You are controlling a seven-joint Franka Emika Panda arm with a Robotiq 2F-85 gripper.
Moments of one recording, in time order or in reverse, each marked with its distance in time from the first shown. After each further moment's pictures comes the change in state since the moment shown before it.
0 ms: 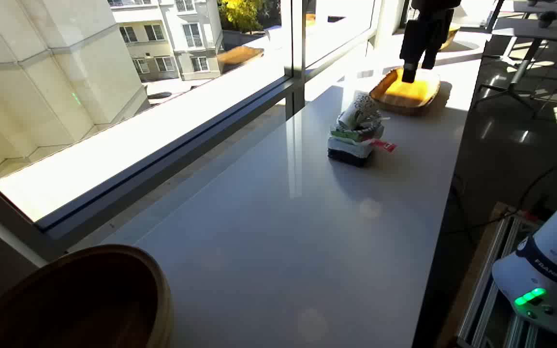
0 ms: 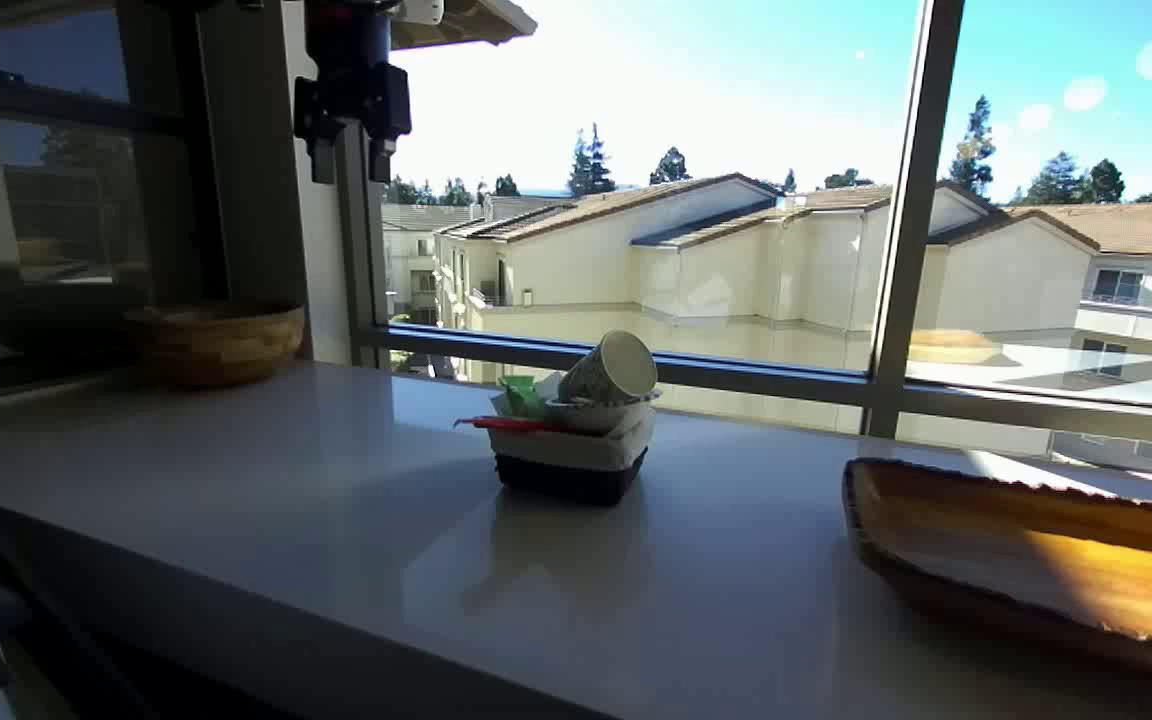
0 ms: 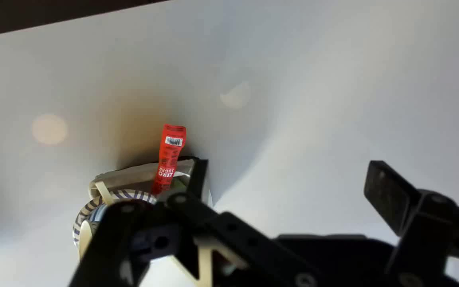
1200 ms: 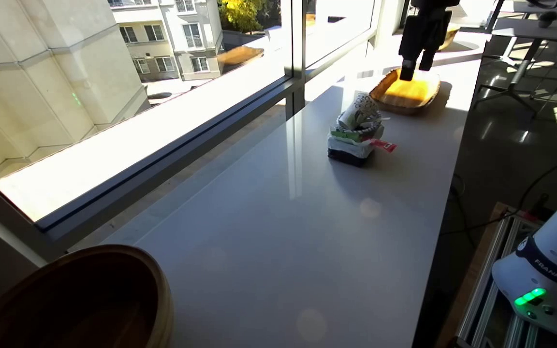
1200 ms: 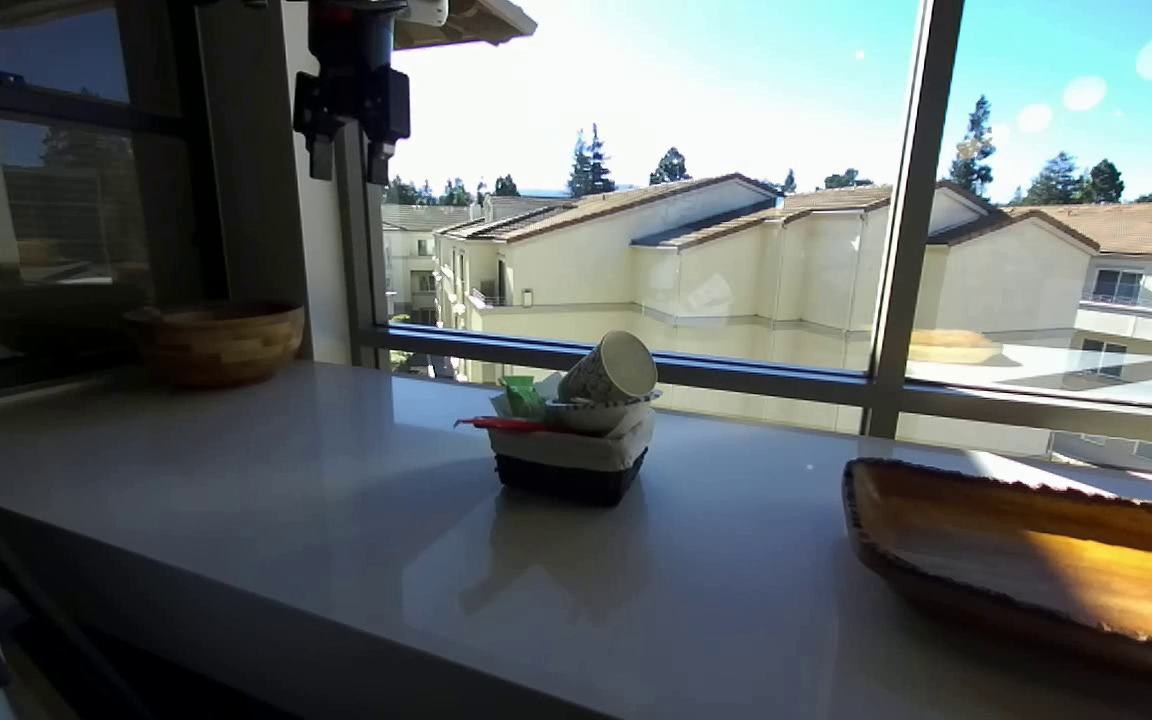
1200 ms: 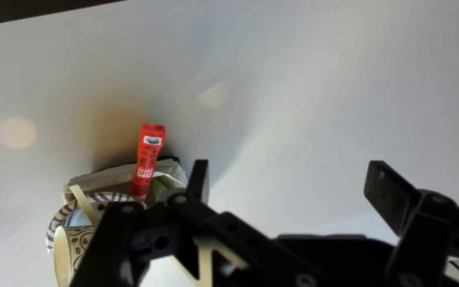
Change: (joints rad) arm 0.001 0.006 -0.030 0.007 0.066 0.003 -0.031
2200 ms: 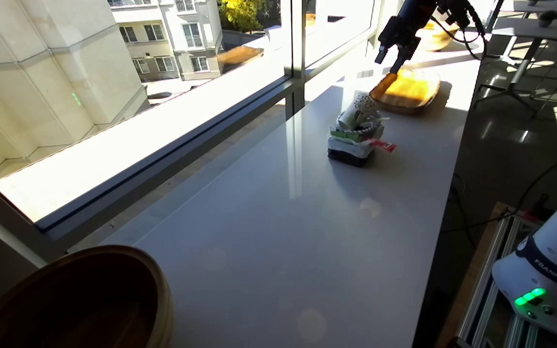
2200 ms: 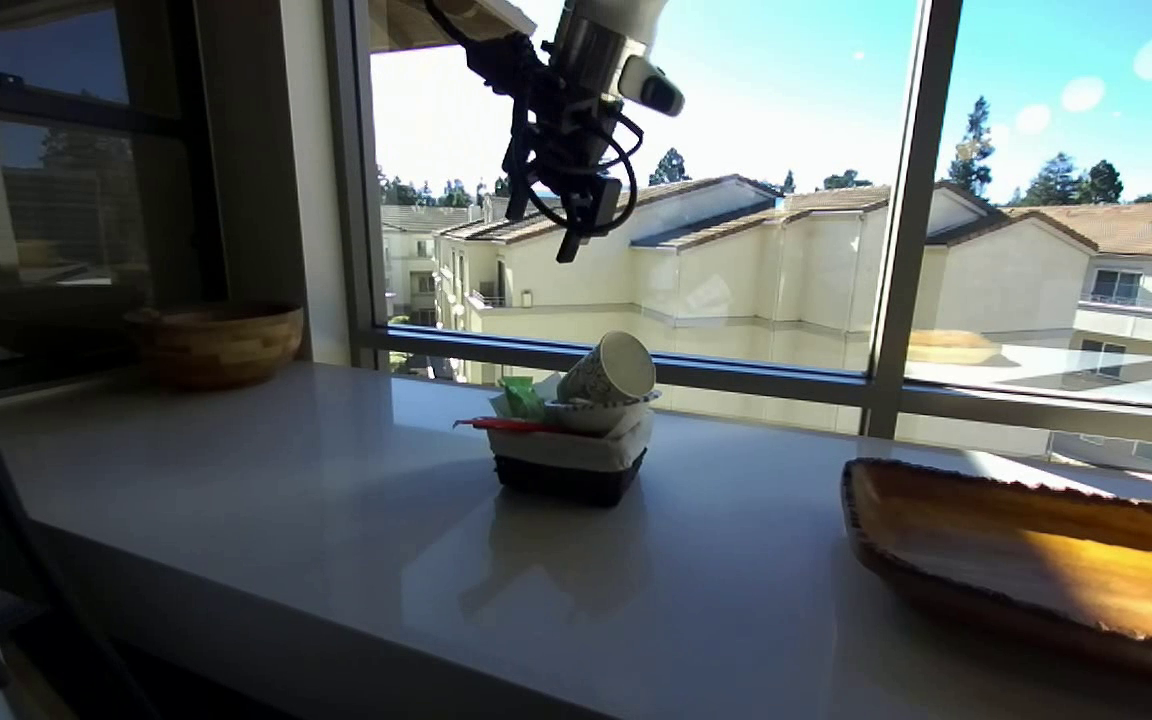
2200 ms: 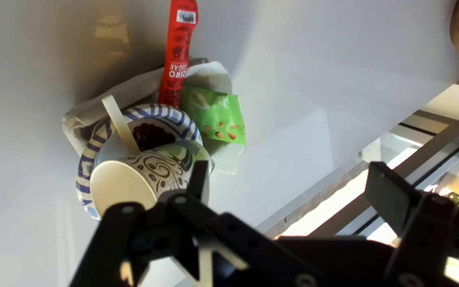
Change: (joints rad) arm -0.107 0.405 -0.364 0.177 0.353 0.189 -0.405
